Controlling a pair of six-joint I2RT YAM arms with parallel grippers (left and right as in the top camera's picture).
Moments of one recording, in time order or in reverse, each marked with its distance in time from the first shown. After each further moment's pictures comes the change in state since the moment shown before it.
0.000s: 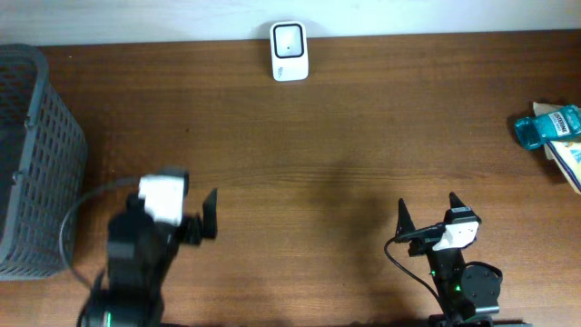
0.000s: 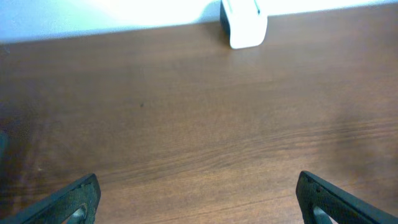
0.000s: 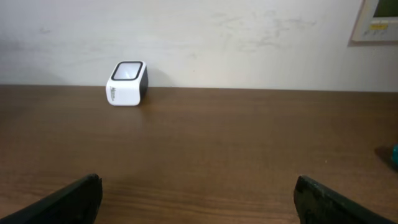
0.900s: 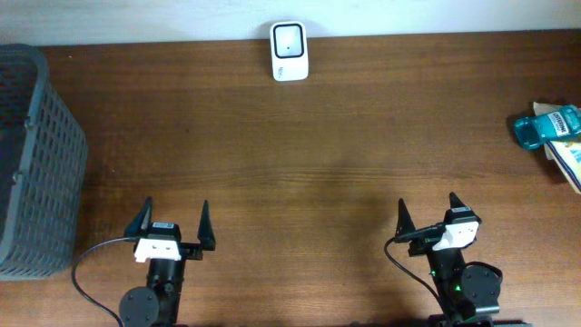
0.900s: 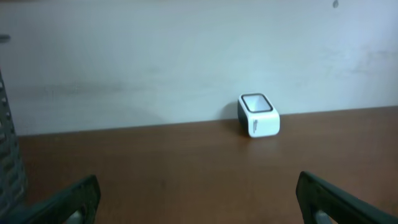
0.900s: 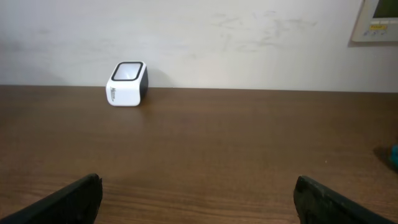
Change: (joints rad) left arm 0.064 -0.549 -0.587 0.570 -0.012 0.008; right arm 0.000 0.000 0.000 -0.001 0.000 -0.001
